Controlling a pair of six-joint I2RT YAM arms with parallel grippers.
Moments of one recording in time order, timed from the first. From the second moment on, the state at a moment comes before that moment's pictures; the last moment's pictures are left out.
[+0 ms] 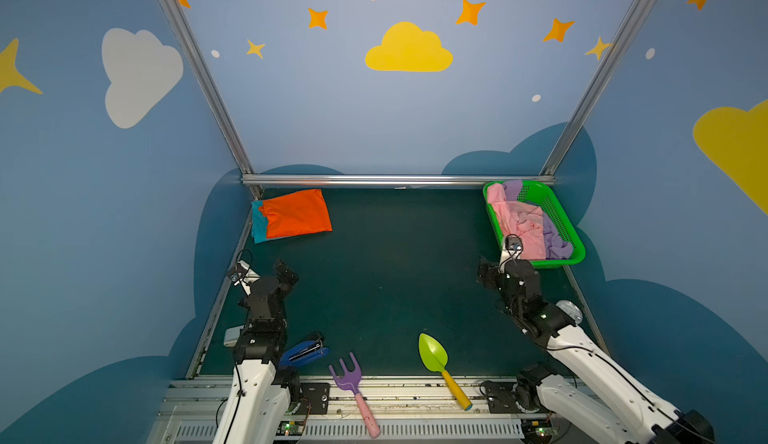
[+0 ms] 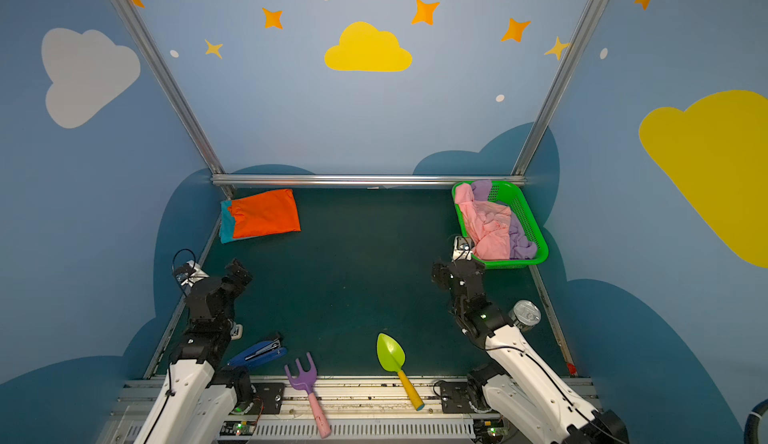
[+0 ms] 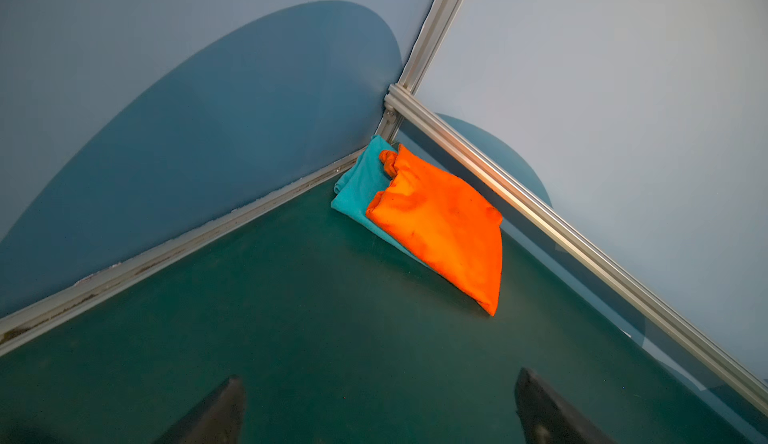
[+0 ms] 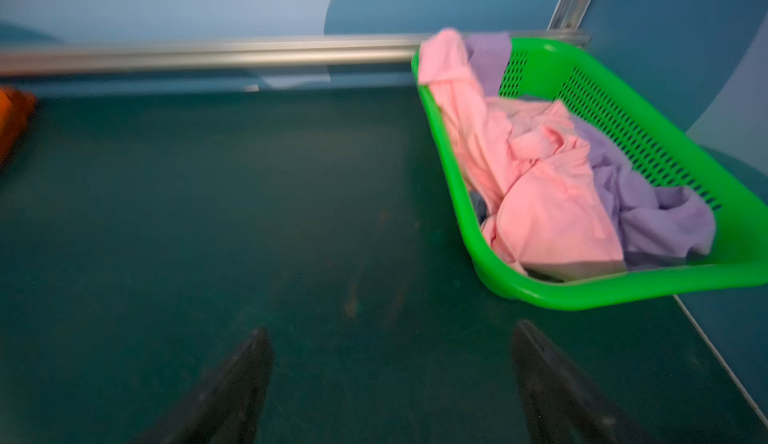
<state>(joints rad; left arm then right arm) 0.03 0.58 0.35 -0.11 -0.40 -0.58 0.48 0.89 0.51 -0.13 0.46 0.19</state>
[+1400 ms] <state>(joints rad) 0.01 1.53 0.40 0.70 -0.23 -0.22 0.02 1.46 0.51 0.28 -0.04 0.06</state>
